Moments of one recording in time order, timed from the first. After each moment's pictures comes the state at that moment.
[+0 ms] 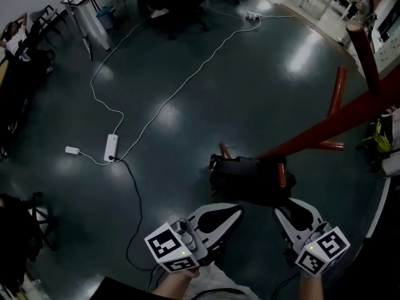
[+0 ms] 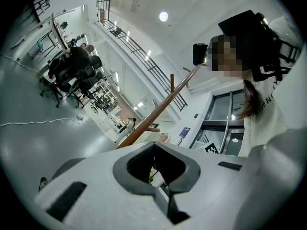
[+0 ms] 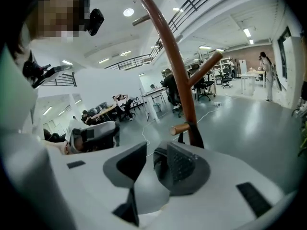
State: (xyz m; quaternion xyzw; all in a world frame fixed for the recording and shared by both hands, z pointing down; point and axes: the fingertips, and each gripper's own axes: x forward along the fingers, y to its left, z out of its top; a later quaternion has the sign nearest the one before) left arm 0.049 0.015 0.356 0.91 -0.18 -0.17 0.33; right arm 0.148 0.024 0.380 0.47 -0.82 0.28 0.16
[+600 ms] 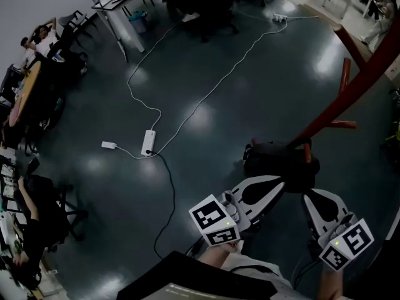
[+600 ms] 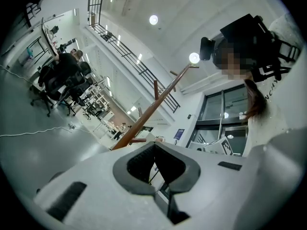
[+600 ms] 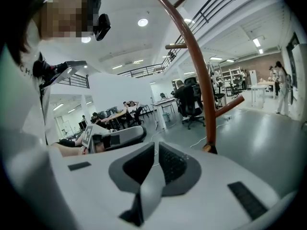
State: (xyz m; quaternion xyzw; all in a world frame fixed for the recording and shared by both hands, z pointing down) left arm 0.054 0.030 0.293 0.92 -0.16 -0.19 0.29; right arm 0.104 0.059 0.292 0.44 -0.86 0.22 0.12
